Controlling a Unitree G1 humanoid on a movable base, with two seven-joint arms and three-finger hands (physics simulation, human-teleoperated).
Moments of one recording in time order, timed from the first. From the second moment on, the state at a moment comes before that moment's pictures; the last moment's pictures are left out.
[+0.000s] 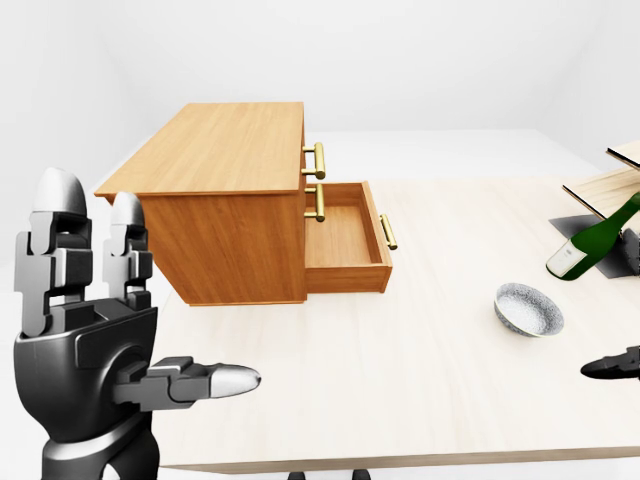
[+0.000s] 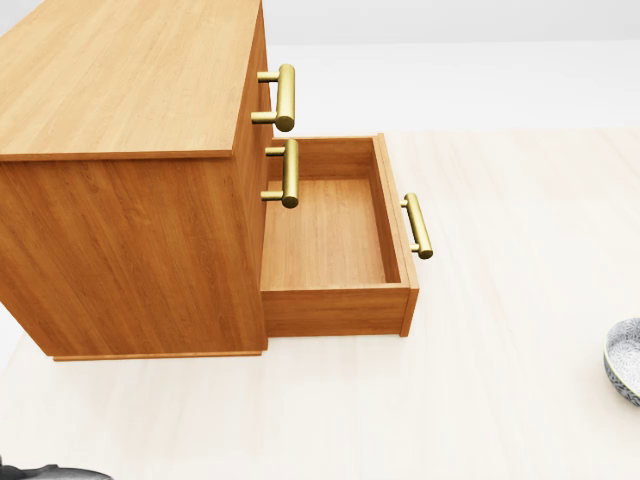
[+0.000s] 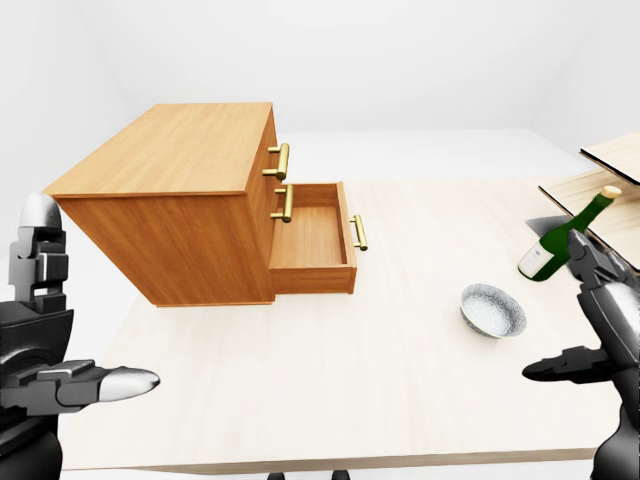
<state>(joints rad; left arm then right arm) 0.24 -0.05 0.24 -1.00 -0.23 0.09 -0.18 0.07 -0.40 -0.83 -0.45 -0.74 0.09 0.70</state>
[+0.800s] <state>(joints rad) 0.25 -0.05 0.23 -0.99 -0.22 0.09 -0.18 0.00 -0.53 -0.81 -0.24 -0.64 0.09 0.70</state>
